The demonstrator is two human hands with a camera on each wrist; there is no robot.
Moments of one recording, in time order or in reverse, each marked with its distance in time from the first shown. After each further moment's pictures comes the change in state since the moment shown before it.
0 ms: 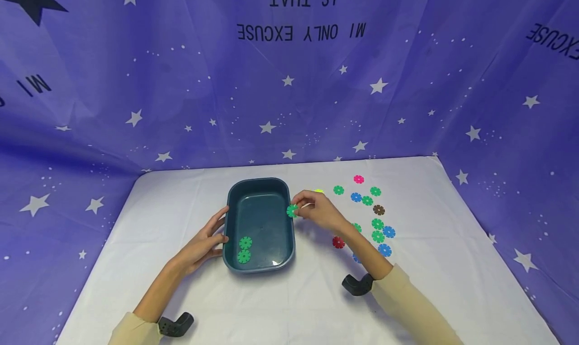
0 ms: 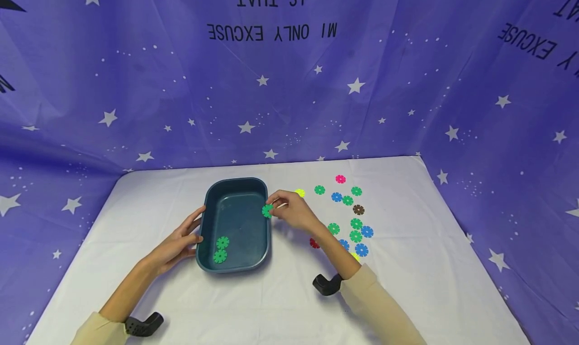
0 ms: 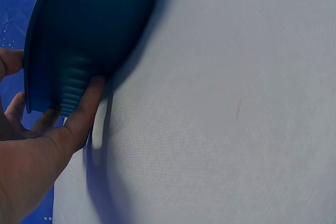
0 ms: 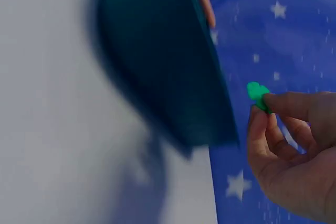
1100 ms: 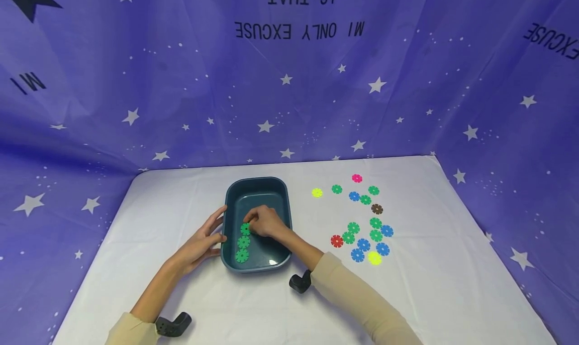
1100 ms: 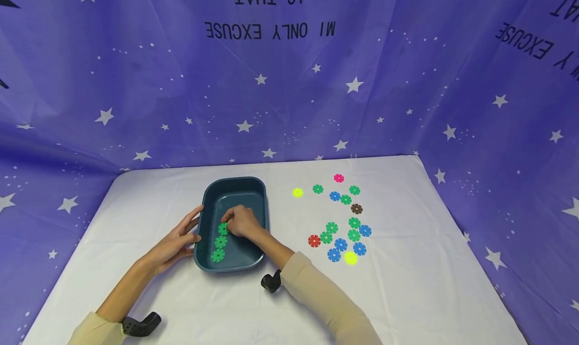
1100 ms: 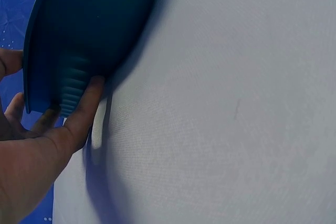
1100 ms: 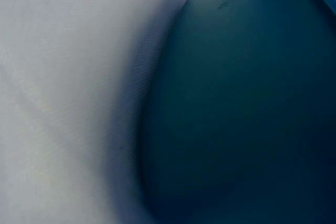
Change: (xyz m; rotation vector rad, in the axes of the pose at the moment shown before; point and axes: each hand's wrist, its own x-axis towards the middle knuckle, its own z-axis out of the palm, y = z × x) left_hand 0.001 0.000 0.000 0.000 -0.005 0.010; right_hand 0.059 0.009 0.121 -0.384 -0.003 0.108
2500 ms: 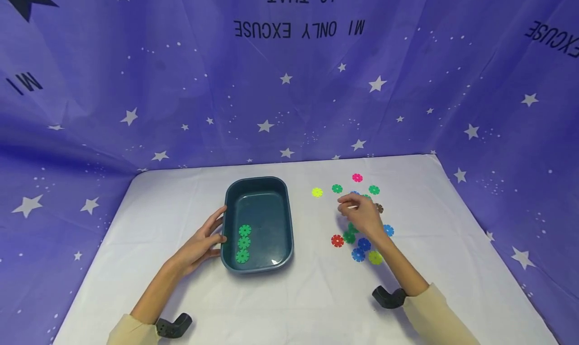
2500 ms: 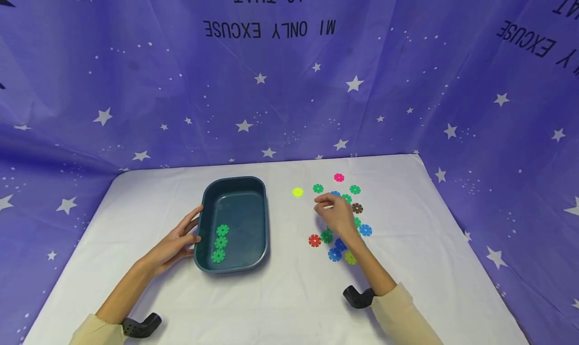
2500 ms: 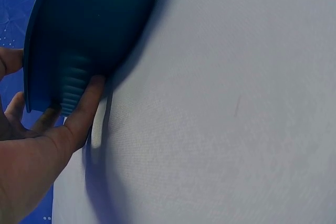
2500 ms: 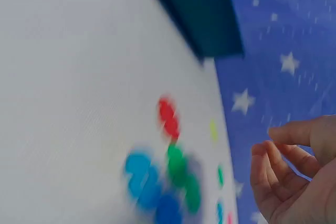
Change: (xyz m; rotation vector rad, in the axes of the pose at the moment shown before) left_hand -0.001 0.000 -0.001 -0.002 -0.002 -0.002; right_hand -0.105 0.101 -0.156 0.115 0.389 0.135
